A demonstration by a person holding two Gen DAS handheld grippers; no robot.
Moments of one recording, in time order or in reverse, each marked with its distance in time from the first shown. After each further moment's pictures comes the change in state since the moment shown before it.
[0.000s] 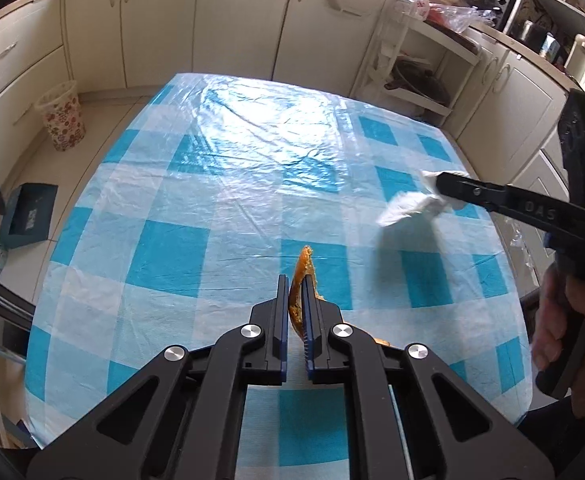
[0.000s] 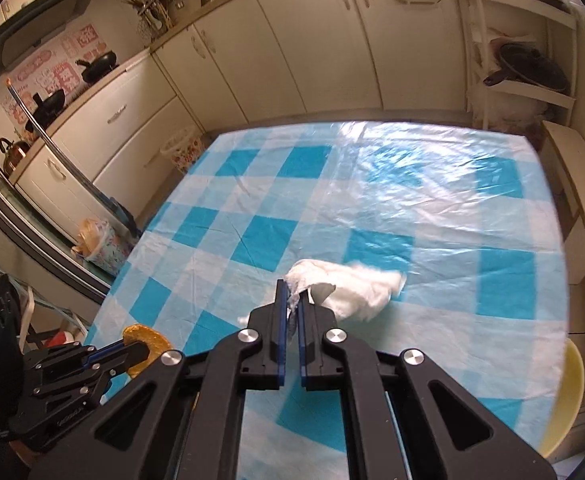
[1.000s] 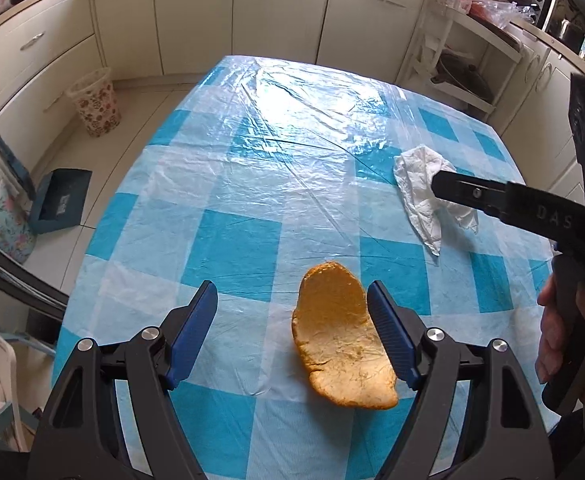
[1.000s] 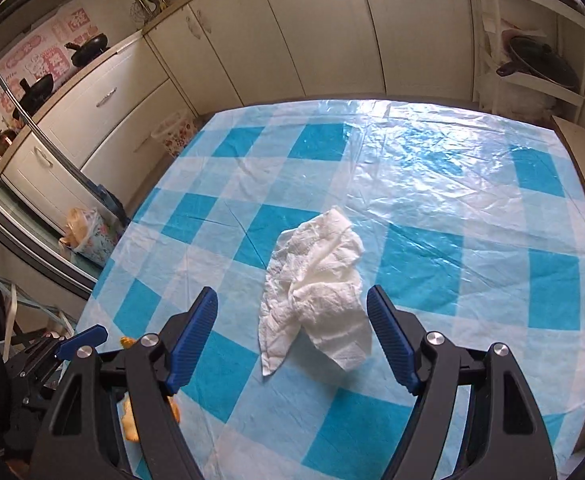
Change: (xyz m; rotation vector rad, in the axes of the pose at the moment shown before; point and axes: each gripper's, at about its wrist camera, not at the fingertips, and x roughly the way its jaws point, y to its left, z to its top) left arm 0.021 0.035 0.000 -0.051 0.045 0.140; right arm 0.076 0.034 0.003 -0.028 0.096 -0.040
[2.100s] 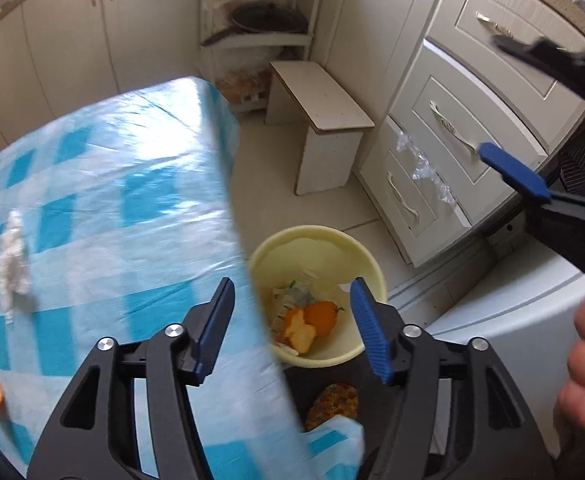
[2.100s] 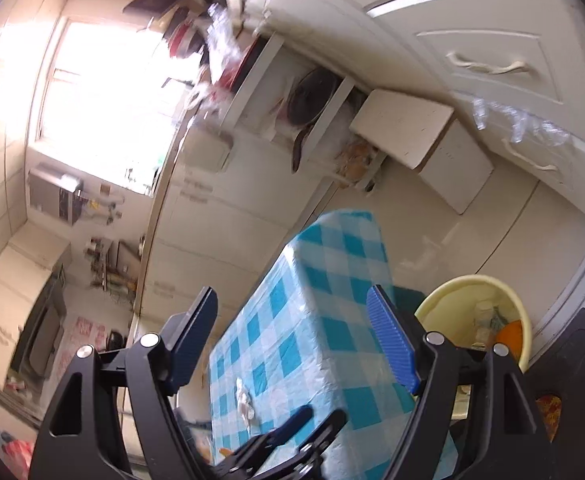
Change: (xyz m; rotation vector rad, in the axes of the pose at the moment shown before) left arm -0.004 -0.346 -0.017 0.372 0.062 -0.265; right arm -0.248 -0.282 -0.099 0.836 -0.490 0.191
